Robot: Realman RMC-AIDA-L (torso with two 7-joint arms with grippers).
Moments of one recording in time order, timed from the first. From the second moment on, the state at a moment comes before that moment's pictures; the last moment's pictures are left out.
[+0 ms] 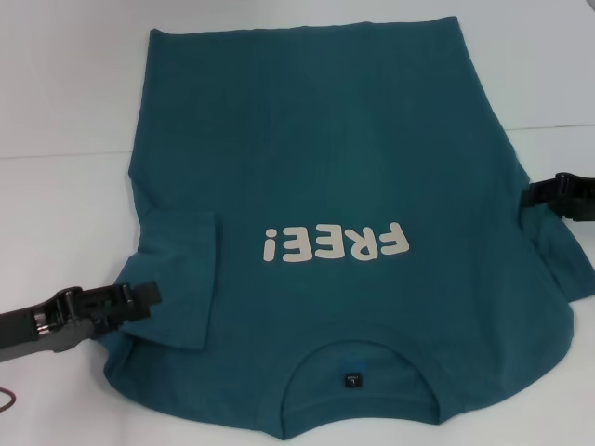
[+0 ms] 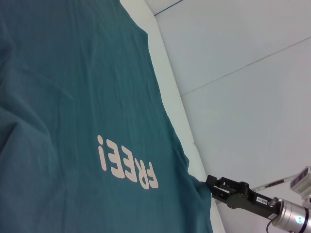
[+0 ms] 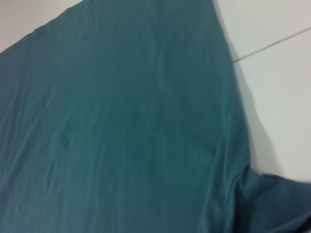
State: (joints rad) left arm -0.41 -2.08 0.58 0.77 2.01 1.65 -2.30; right arm 0.71 1.88 -0.65 -0.56 -2.44 -0.99 2.58
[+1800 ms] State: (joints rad) left arm -0.40 -2.08 0.57 0.77 2.01 1.66 -2.31; right arm 0.70 1.83 -0.65 -0.66 -2.66 -0.97 2.66
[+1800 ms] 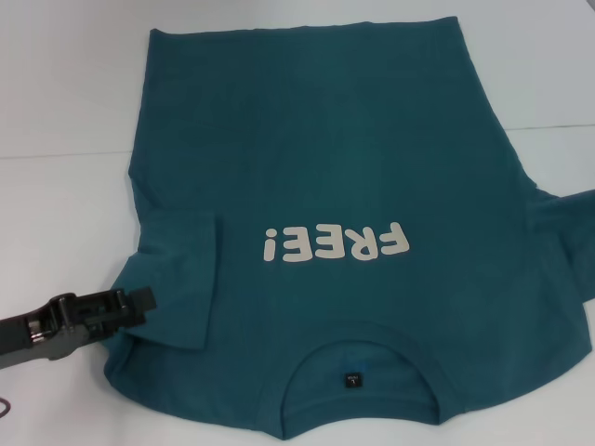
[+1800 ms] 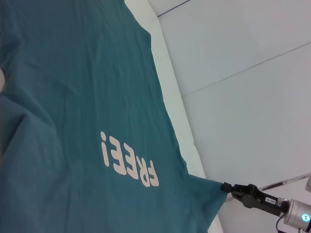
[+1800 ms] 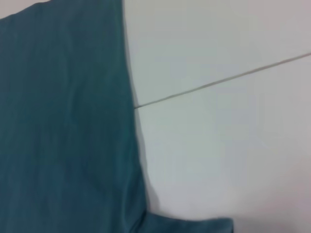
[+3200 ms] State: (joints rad) left arm -0.40 -2.08 0.56 0.77 2.01 1.65 -2.32; right arm 0.84 1.89 -0.73 -0.81 -2.70 -1.33 2.63
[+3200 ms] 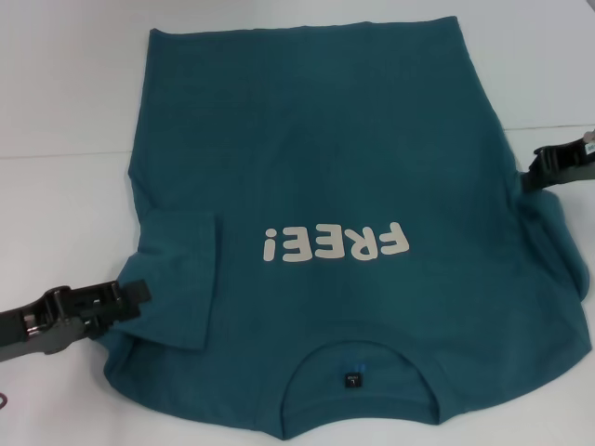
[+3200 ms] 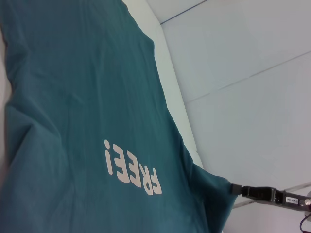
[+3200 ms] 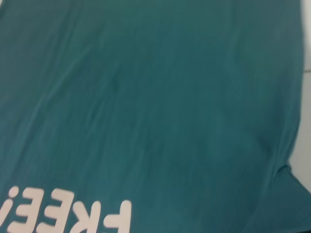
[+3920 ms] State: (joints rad) left arm -0.41 -2.08 0.56 0.77 2.01 1.63 -2.32; right arm 0.93 2.00 -0.89 -0.74 -2.87 -1.13 2.77
